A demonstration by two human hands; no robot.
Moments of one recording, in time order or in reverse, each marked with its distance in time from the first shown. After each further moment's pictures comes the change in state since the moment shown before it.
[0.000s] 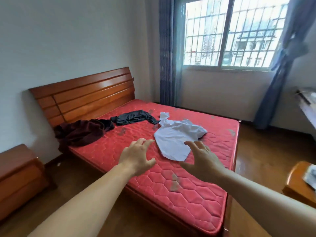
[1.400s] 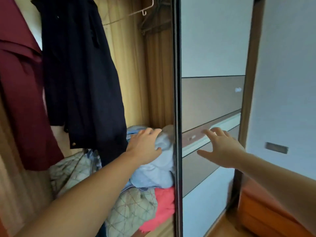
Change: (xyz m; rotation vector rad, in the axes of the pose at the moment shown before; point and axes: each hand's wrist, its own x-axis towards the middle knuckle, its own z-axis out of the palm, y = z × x) left_hand -0.357 -0.401 -0.314 0.711 0.382 -1.683; right_hand 0.153 -0.806 0.160 0.321 -0.273 -1.758
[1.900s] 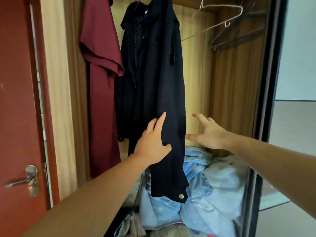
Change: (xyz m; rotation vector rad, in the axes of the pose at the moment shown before) left_hand 0.007 -0.168 -0.057 -0.202 0.310 -0.344; right_hand 0.192 -0.223 -0.008 0.568 -0.199 -0.310
